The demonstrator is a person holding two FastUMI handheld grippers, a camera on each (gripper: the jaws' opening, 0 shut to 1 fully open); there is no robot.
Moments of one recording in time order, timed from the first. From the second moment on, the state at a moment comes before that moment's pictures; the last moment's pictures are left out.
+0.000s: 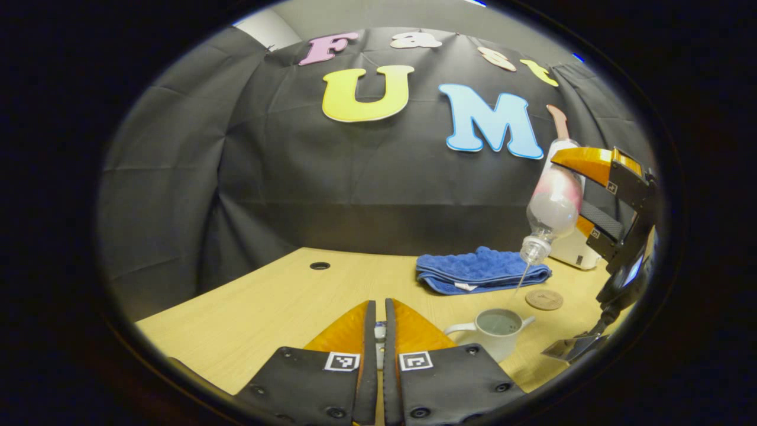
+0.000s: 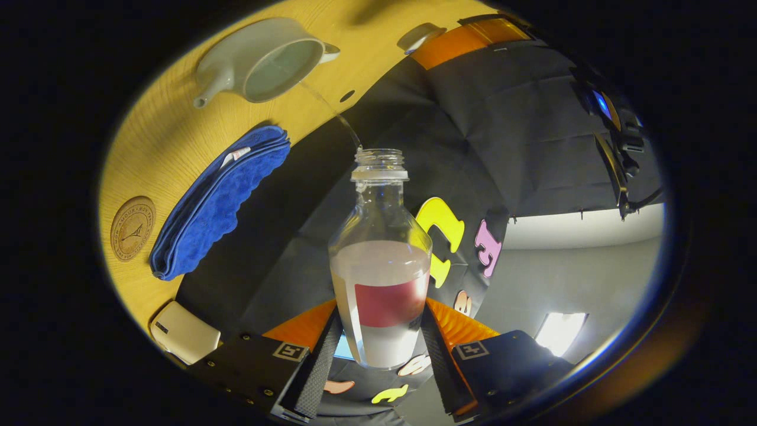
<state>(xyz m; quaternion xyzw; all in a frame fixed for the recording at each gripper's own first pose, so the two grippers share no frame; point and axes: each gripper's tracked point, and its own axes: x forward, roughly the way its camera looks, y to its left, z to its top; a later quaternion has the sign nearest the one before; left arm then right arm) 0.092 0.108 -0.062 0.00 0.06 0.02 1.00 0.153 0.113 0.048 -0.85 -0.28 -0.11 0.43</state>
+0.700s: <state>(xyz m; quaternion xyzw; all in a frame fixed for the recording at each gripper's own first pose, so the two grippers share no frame) 0.091 0.110 -0.059 0.00 0.06 0.02 1.00 0.144 0.125 0.043 -0.85 -0.32 -0.12 0.40</state>
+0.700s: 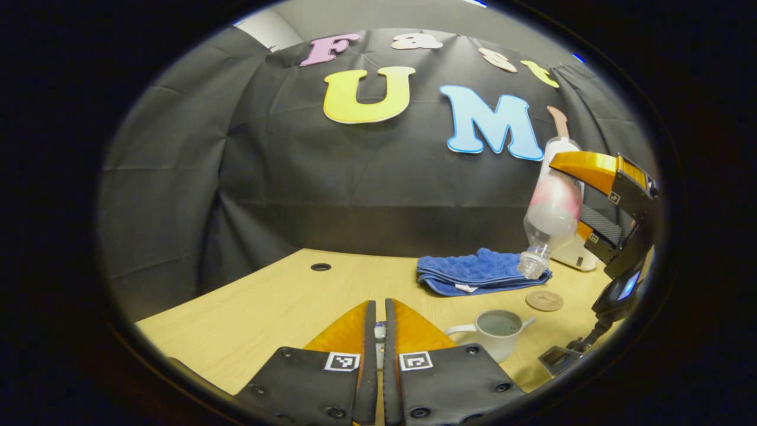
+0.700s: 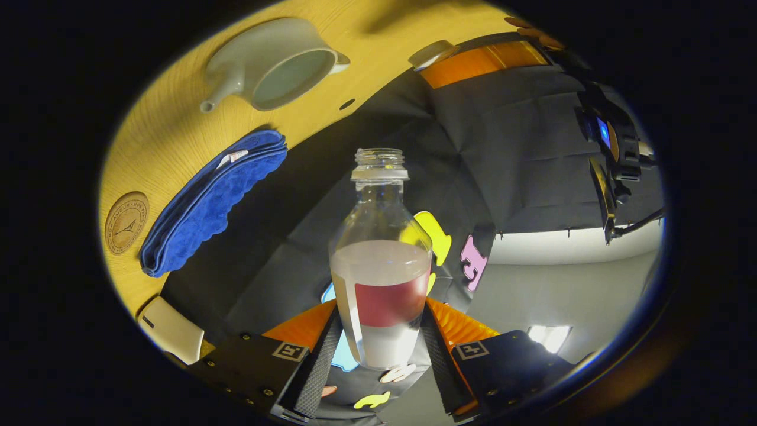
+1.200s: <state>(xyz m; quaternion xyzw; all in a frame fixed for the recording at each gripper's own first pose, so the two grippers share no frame) 0.091 0.113 -0.053 0.00 0.05 0.03 1.00 0.153 0.104 0.001 -0.81 -0.27 -0.06 0.51</state>
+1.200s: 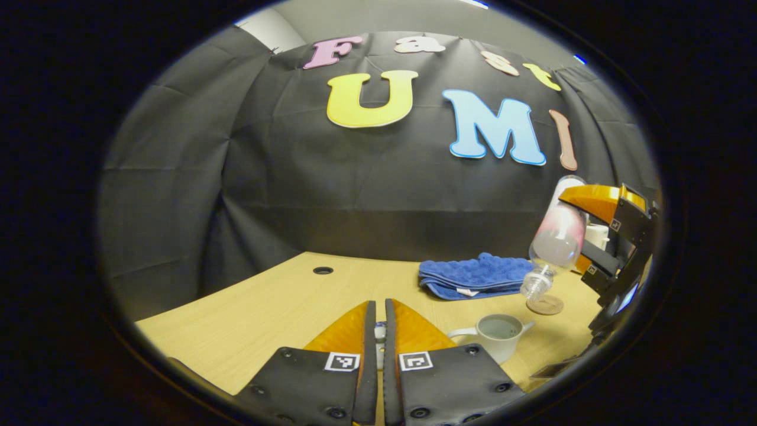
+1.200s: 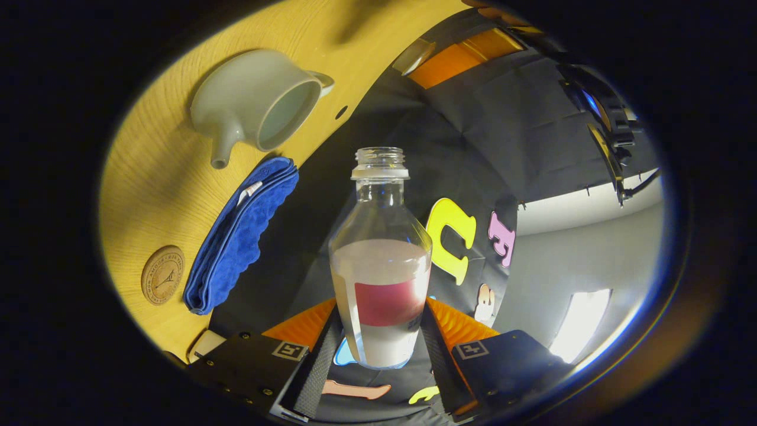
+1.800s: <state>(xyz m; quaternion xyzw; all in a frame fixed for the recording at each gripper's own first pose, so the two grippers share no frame) 0.090 0.113 -0.056 0.00 0.05 0.03 1.00 0.182 0.059 -0.019 -0.63 -0.12 0.00 0.77</state>
